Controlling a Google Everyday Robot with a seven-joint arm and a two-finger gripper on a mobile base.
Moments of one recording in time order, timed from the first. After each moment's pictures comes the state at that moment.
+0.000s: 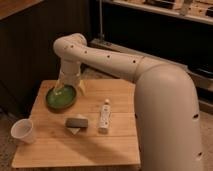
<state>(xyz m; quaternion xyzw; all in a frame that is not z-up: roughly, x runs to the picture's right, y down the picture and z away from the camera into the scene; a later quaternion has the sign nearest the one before) -0.183 0.012 0.713 -0.19 -0.34 -0.62 0.68</state>
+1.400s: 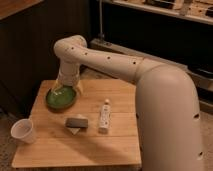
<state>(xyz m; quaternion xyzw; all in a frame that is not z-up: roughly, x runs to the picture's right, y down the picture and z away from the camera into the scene) -0.194 0.010 0.719 -0.17 -0.35 -0.62 0.69</state>
